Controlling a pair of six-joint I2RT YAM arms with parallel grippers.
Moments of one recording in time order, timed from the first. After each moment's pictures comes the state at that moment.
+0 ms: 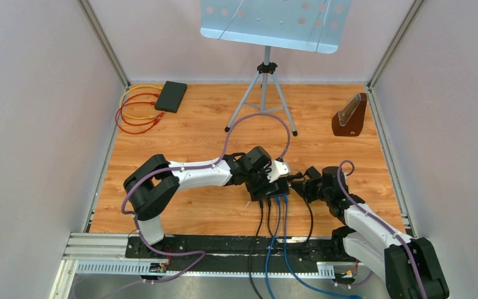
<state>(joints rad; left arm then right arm) -1.00 1.79 1.12 -0.30 0.18 0.21 0.31 0.93 0.20 -0.02 -0.16 1.63</state>
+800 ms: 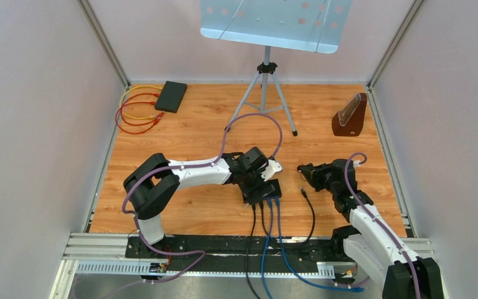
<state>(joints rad) -0.99 1.79 1.12 -0.41 0.11 0.09 0.20 0.82 0.29 -0.09 -0.08 1.46</state>
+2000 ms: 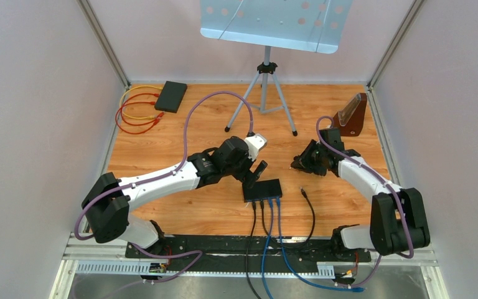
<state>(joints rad) -0.95 1.44 1.00 -0.27 -0.09 -0.10 0.19 1.35 0.73 -0.32 -0.27 0.84</state>
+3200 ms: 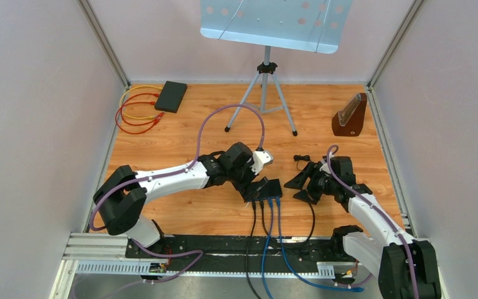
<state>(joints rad) -0.95 1.53 0.98 -0.31 0.14 0.00 0.15 0.96 0.38 -0.29 -0.60 0.87</state>
